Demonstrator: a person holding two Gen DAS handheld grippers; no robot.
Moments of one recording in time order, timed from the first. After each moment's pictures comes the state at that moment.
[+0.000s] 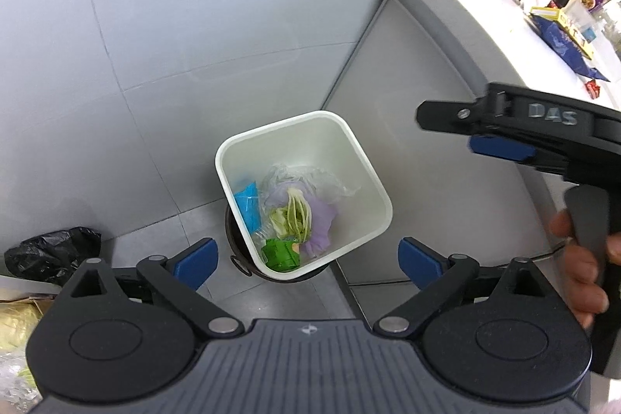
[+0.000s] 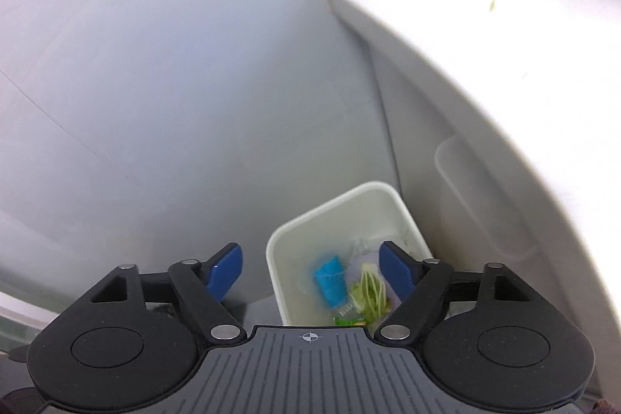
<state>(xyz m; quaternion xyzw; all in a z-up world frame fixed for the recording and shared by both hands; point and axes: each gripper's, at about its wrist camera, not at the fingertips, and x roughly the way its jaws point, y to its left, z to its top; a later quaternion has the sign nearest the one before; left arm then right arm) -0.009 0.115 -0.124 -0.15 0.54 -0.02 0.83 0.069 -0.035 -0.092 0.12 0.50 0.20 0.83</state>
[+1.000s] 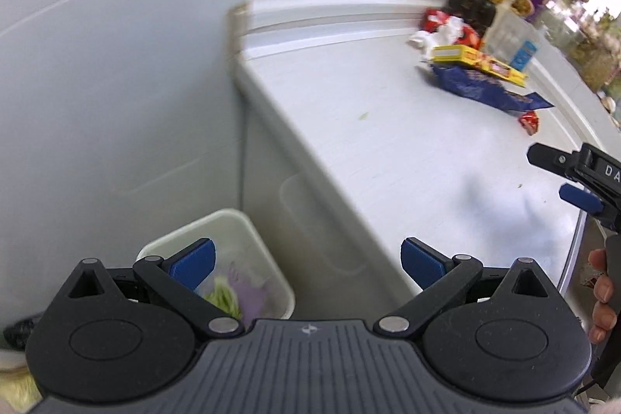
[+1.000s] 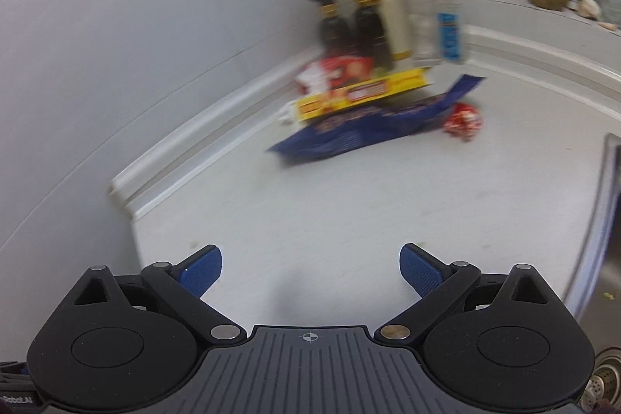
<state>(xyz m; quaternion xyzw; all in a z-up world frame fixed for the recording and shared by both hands) 0.071 -0.014 -0.045 -0.09 0.48 -0.06 0.87 0.095 -0.283 -0.007 0.19 0.38 0.01 0.91</state>
